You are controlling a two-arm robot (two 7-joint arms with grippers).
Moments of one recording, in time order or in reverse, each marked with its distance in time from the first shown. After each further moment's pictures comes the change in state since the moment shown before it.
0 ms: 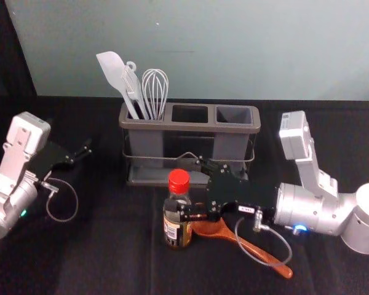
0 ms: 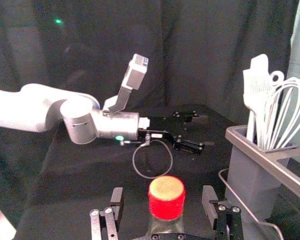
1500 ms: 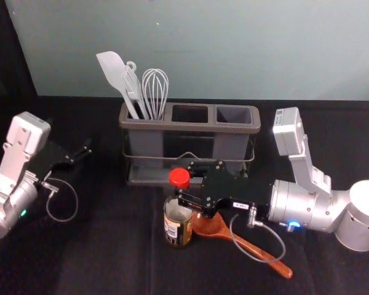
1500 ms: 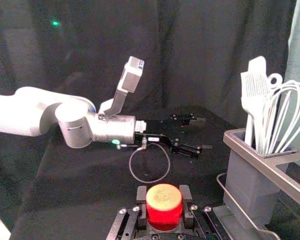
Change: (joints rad) left arm 0.000 0.000 0.000 0.000 0.000 0.000 0.000; right arm 0.018 -0.023 -0.011 0.020 -0.001 0.001 -0.013
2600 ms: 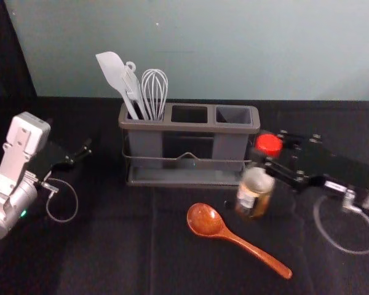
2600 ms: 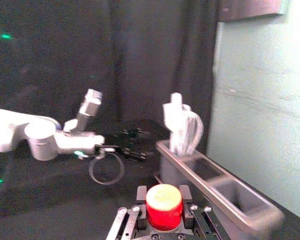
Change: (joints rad) left arm 0.000 0.000 0.000 0.000 0.000 0.000 0.000; right arm -0.221 0.282 0.262 -0.269 0.152 -0.016 -0.108
